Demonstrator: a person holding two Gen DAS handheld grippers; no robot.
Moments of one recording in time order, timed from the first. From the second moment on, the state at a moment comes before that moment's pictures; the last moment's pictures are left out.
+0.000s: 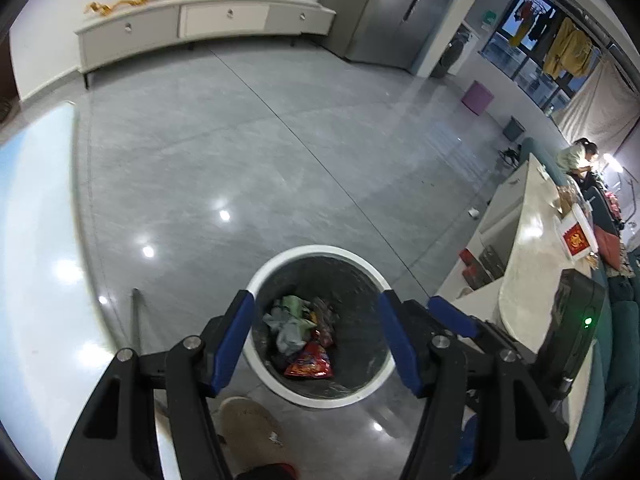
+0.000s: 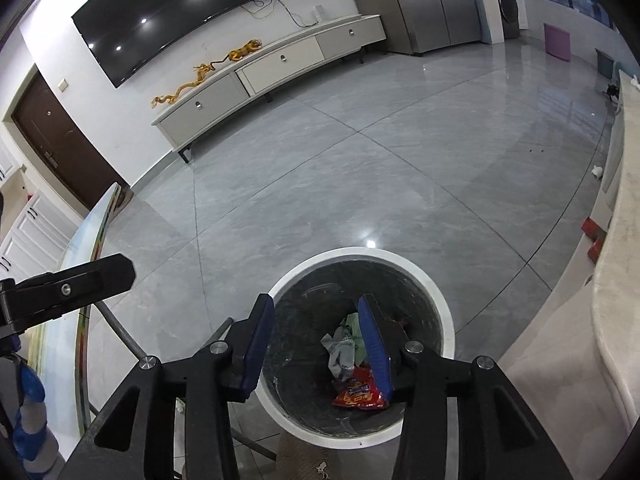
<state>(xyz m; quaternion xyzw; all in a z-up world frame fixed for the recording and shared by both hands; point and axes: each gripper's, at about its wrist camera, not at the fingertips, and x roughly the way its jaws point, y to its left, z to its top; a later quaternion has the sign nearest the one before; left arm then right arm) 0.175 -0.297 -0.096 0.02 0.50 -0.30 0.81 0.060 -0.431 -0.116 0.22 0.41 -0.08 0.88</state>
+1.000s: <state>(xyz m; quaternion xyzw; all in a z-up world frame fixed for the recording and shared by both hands) 0.095 -0.045 -0.011 0.00 0.33 -0.01 0.94 0.056 -0.281 -0.031 0.11 0.39 -0.03 0.92</state>
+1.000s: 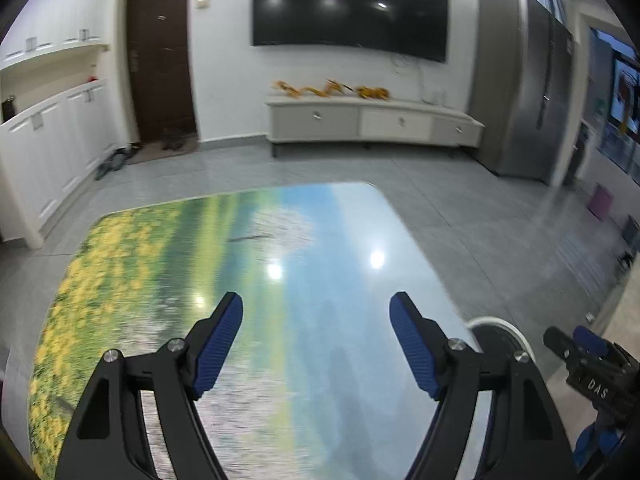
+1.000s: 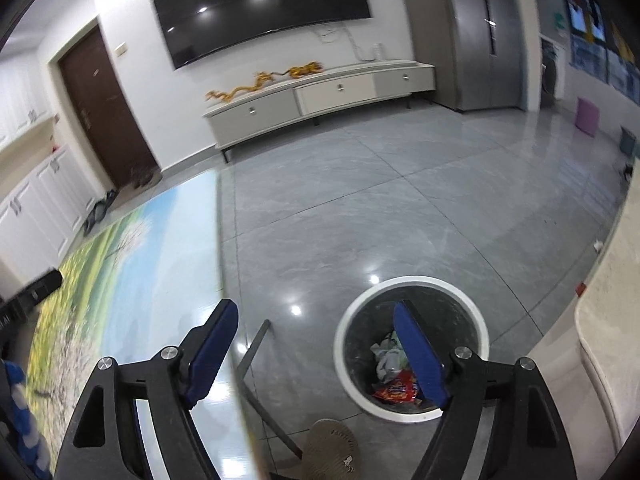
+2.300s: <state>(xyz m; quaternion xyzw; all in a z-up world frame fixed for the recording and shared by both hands) 0.043 0.028 0.036 0.00 0.22 0.09 0.97 0.040 -0.172 0.017 -0.02 0.24 -0.07 0.97</state>
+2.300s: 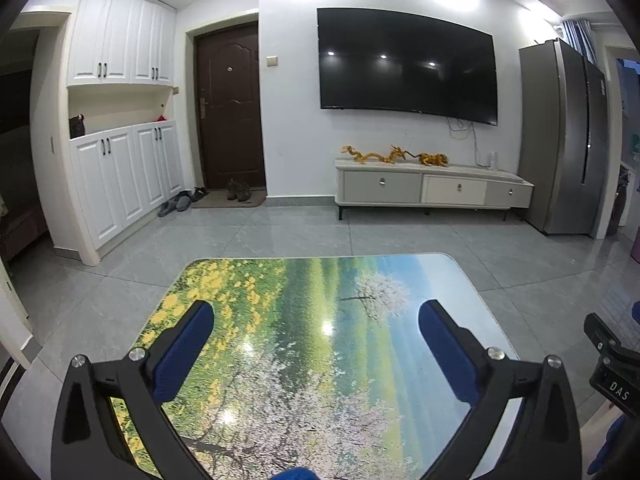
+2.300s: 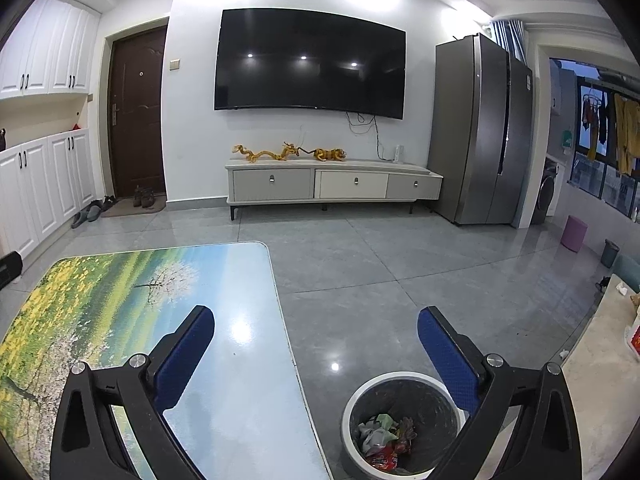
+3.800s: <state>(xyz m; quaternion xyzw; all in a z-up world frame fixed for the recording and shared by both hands) 0.036 0.031 0.041 0.01 0.20 0.10 0.97 0.036 -0.177 0.014 -0.02 0.25 -0.07 0.97</state>
